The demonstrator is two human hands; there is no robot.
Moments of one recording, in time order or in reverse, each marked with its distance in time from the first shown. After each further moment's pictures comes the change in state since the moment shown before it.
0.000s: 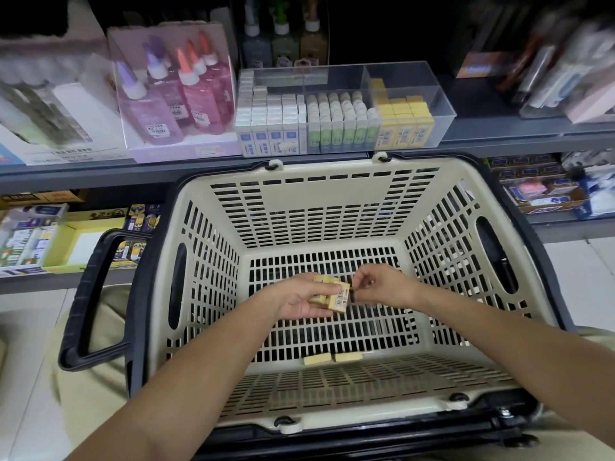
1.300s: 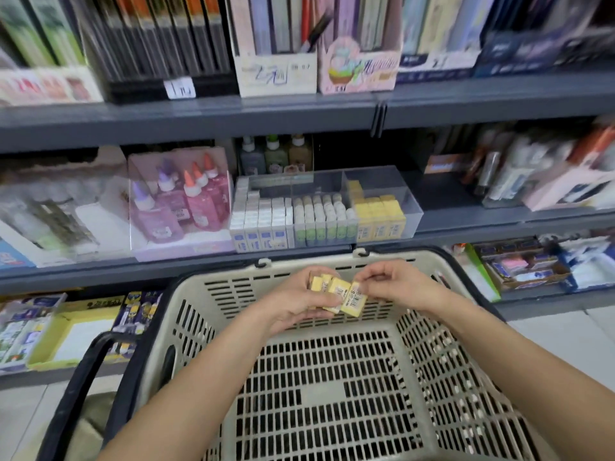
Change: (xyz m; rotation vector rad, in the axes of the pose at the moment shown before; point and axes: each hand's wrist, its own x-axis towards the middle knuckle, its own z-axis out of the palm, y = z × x) left_hand -0.054 0.130 0.034 0.200 0.018 0.482; right_hand -0.016 -0.084 -0.114 0.235 0.212 -0.251
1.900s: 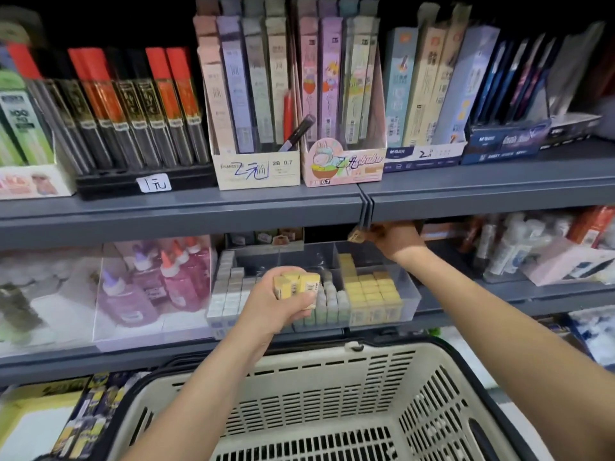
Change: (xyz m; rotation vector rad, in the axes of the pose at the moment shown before) left_hand 0.042 0.084 -0.021 -0.031 0.352 0.404; right_hand 0.135 -0.075 -0.123 -0.558 0.586 -0.162
